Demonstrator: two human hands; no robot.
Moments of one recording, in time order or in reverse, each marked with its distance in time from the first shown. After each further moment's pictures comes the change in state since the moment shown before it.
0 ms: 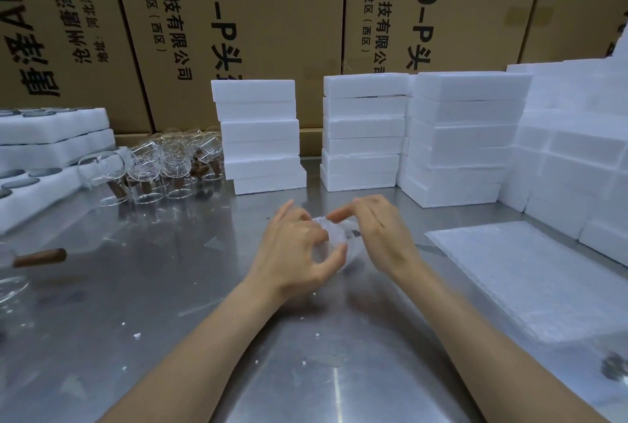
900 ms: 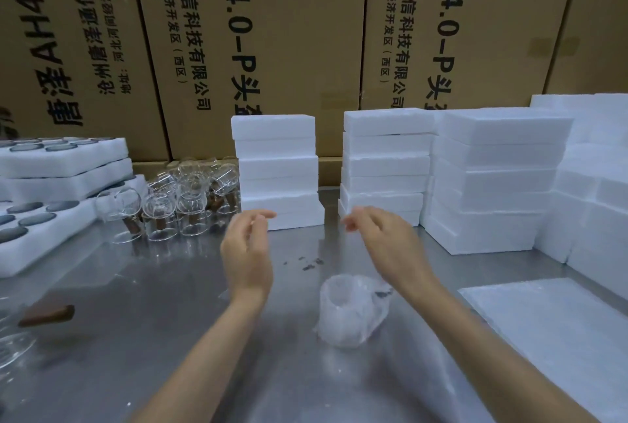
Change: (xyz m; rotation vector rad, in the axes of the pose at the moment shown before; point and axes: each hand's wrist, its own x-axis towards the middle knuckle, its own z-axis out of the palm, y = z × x) left_hand 0.043 -0.069 -0.014 -0.690 0.656 -0.576; right_hand 0.057 -0.027 0.005 -0.042 0.027 0.085
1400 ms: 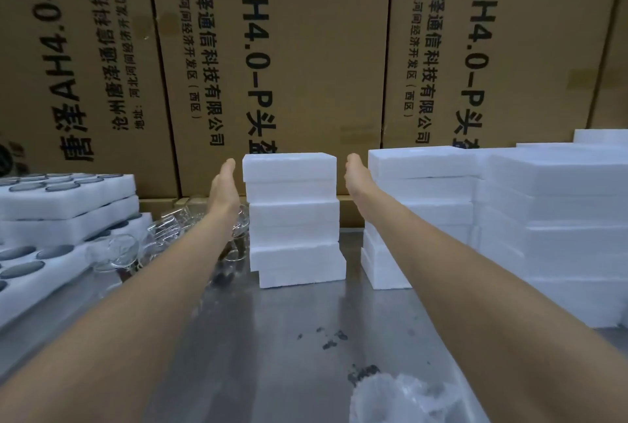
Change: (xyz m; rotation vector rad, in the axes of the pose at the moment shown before) left_hand 0.208 -0.017 0.029 -0.089 -0.042 -0.422; right_hand 0.221 -0.031 0.057 0.487 -0.138 0.353
